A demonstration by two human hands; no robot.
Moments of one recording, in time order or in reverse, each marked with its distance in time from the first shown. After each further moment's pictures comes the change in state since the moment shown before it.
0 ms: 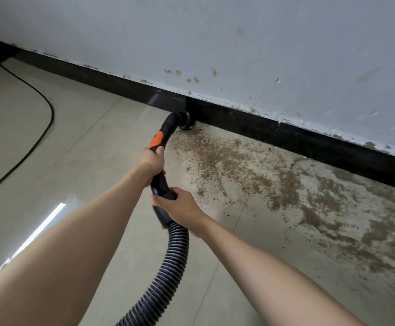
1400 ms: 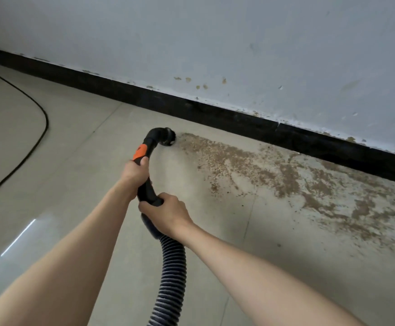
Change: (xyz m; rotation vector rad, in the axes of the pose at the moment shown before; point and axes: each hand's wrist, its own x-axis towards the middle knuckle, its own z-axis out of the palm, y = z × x) left_hand -0.014 -0.047 -0.084 -0.091 -0.035 0.054; right_hand -0.031 -0.032 0.102 -0.345 0.238 0.018
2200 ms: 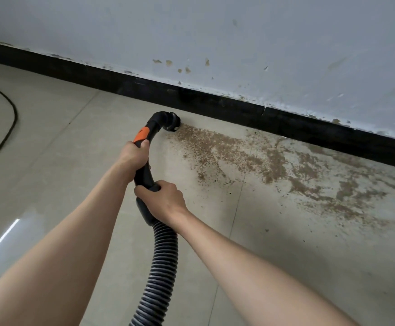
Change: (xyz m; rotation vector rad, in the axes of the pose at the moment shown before) left_hand 0.008 0.020 0.029 0.096 -0.093 0.050; right_hand 0.007 0.008 -0.016 0.167 0.054 0.048
